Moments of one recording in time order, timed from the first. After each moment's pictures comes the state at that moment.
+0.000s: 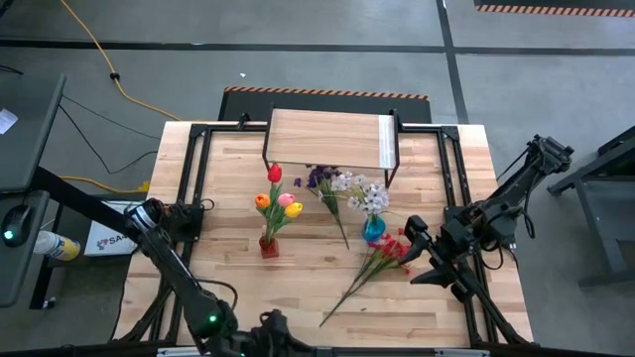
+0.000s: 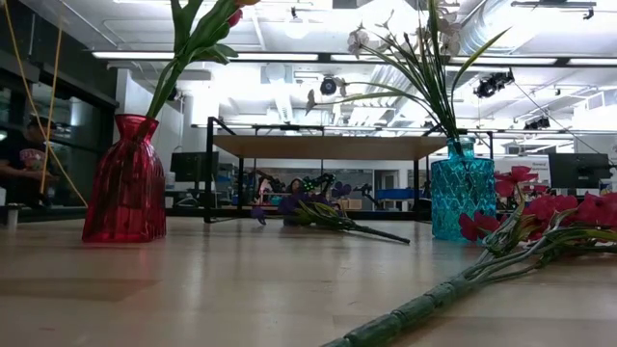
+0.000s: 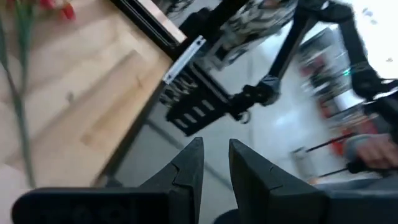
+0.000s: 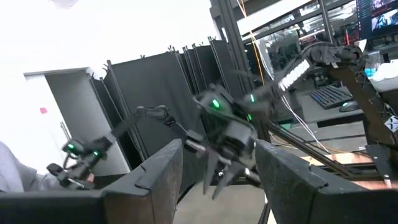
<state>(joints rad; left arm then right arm) -0.91 1.90 1.57 -0.07 -0.74 -1.14 0.74 0.97 0.74 0.49 0.28 0.28</state>
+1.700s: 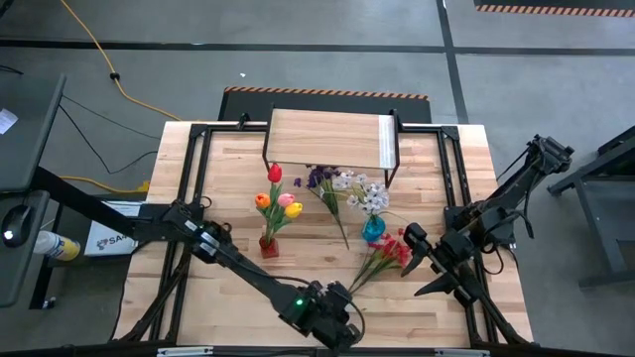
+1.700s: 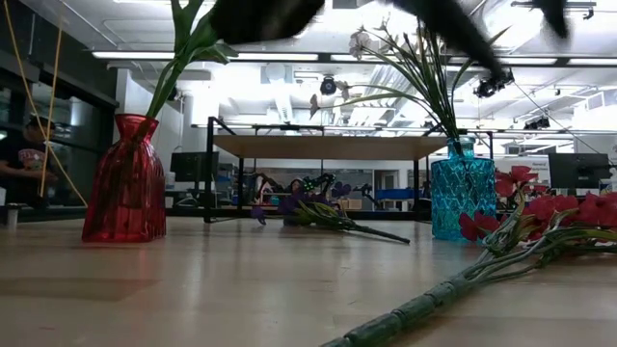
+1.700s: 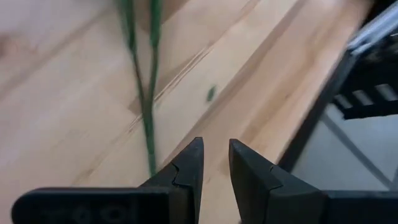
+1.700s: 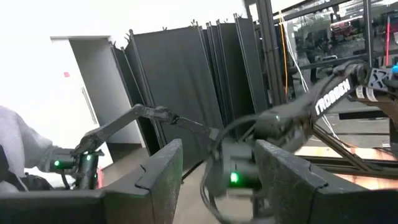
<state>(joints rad) -0.59 2.37 2.18 -0.84 -0.40 -1.26 0.74 0.97 0.74 0.42 0.15 0.22</state>
